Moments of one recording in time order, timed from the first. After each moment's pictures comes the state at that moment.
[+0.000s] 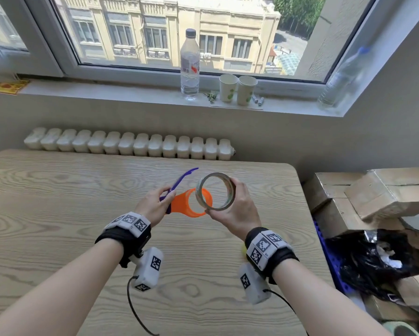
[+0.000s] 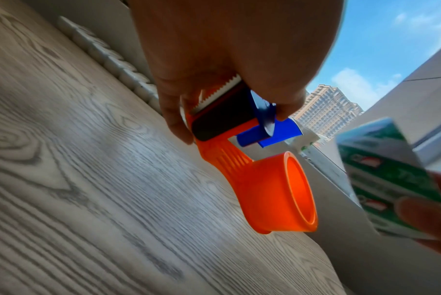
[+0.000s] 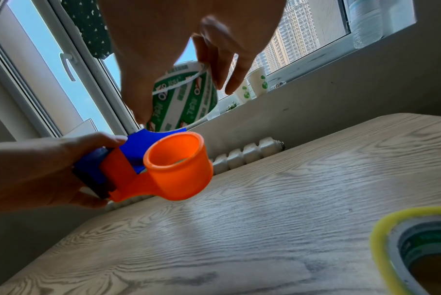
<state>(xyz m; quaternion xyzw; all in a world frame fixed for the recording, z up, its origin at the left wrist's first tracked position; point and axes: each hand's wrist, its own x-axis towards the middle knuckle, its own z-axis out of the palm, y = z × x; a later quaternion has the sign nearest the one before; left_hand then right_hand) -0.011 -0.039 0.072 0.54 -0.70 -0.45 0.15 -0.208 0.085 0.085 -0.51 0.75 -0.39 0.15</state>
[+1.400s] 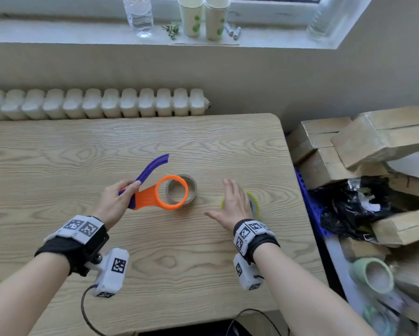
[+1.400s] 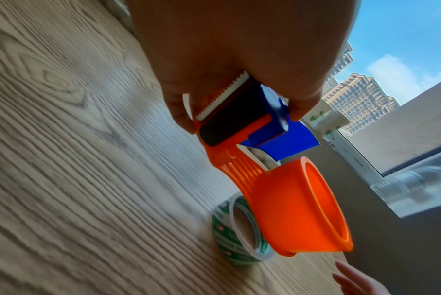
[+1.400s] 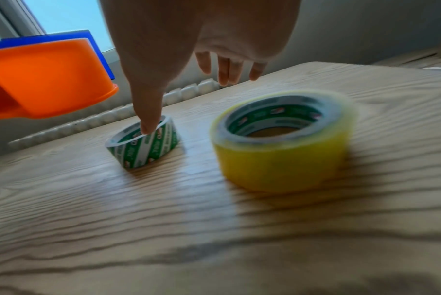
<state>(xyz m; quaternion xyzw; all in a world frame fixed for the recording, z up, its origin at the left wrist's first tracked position) -0.022 -0.011 0.035 0.53 -0.68 -0.49 0.16 -0.250 0.142 -0.018 -0.44 0.86 -0.15 0.22</state>
